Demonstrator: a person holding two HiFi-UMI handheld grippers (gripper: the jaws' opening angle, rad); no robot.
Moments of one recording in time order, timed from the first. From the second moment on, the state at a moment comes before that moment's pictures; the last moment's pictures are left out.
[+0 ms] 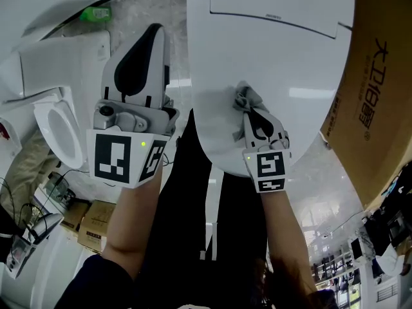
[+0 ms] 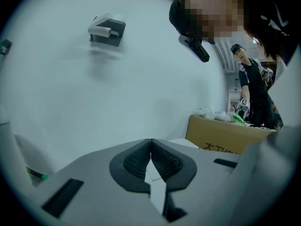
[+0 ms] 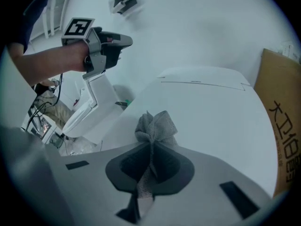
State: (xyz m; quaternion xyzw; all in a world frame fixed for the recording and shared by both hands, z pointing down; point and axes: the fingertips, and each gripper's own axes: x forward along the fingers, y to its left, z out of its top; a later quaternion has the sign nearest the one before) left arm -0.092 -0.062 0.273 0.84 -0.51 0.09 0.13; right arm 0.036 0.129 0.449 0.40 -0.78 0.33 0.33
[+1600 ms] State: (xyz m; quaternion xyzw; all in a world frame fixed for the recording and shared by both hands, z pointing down) left arm -0.098 -0.049 0.259 0.84 -0.51 0.09 0.12; right arm -0.063 0.187 0.446 0.23 -0.85 0.31 0.37
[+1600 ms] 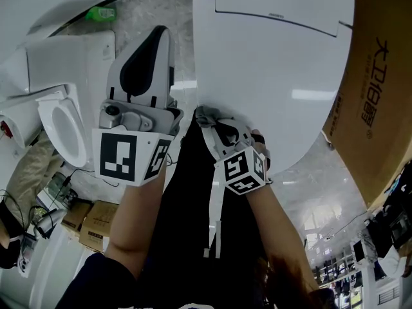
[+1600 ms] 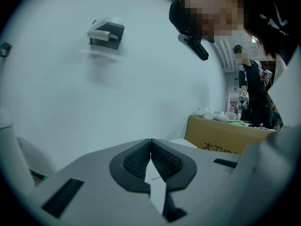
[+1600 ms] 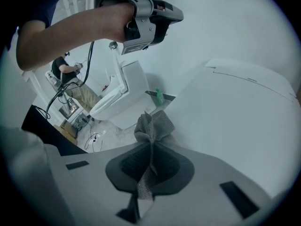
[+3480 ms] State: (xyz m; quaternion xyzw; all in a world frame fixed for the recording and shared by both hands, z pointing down) left arm -0.052 0.003 0.248 0.86 -0.49 0.09 0.12; right arm 0.250 0.207 0.456 0.54 -0.69 0.34 0.35
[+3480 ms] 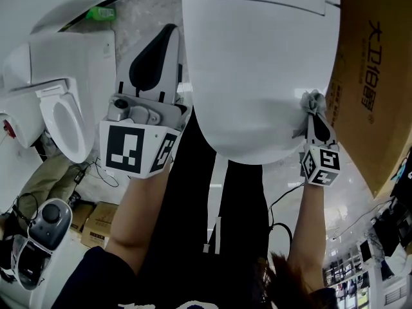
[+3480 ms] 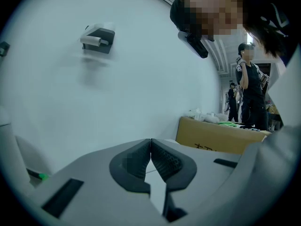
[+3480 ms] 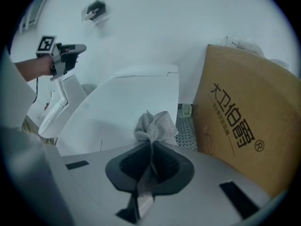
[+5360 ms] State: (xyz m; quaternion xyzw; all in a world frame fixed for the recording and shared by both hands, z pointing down) left arm -0.052 0.037 0.154 0.86 -0.49 0.08 0.09; right arm 0.087 0.205 0.310 0.45 -0.81 0.33 0.20
